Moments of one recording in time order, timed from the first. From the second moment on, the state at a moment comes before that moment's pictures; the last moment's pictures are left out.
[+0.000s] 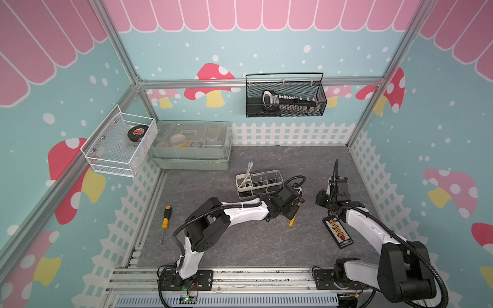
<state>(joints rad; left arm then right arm) -1.00 2.05 1.43 -0.25 -0.05 -0.27 0.07 1.22 0.64 -0.27 0.03 0.41</state>
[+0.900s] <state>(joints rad) -1.05 2.22 1.63 -0.45 -0.11 -0.36 0.00 1.04 0.58 -0.30 0.03 0.41</state>
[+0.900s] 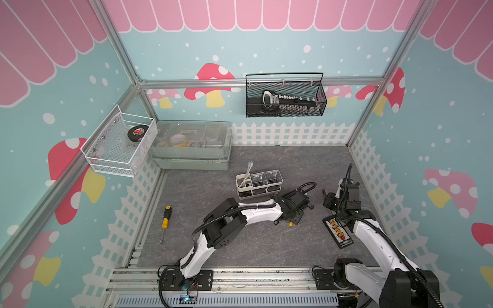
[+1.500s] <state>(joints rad) -1.05 2.24 1.66 -0.50 -0.14 -0.39 -0.01 1.04 0.56 -0.31 0.01 0.41</state>
